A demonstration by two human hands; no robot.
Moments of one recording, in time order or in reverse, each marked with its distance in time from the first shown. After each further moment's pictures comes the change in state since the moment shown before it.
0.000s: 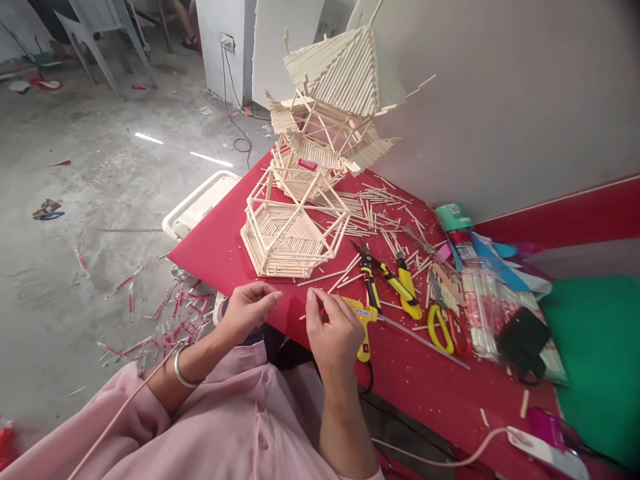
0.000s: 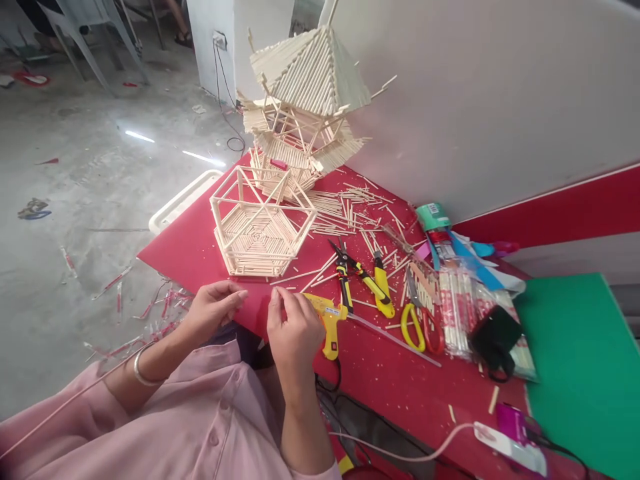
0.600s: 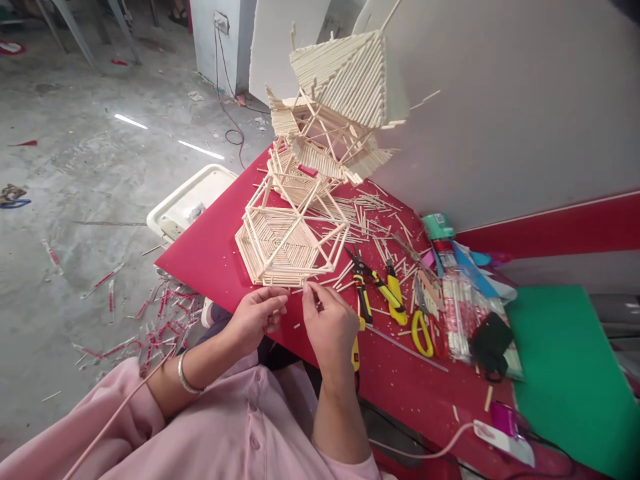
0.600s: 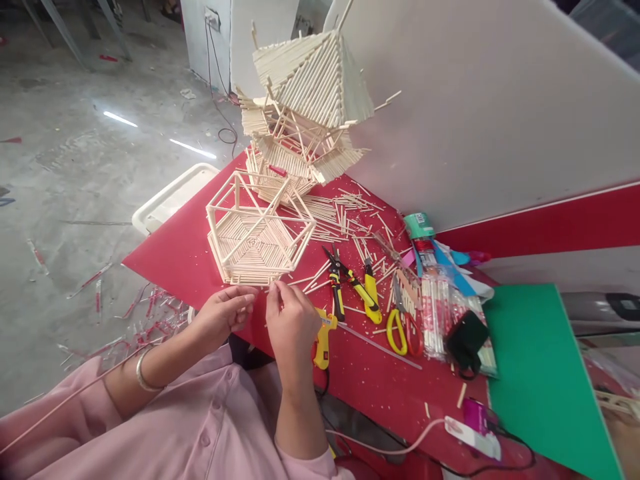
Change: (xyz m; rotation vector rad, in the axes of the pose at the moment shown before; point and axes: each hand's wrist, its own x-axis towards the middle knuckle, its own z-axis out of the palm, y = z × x) left_hand 0.012 0.006 0.021 -0.371 -0.045 -0.294; right_hand 0.031 0.001 0.007 -0.123 -0.154 0.063
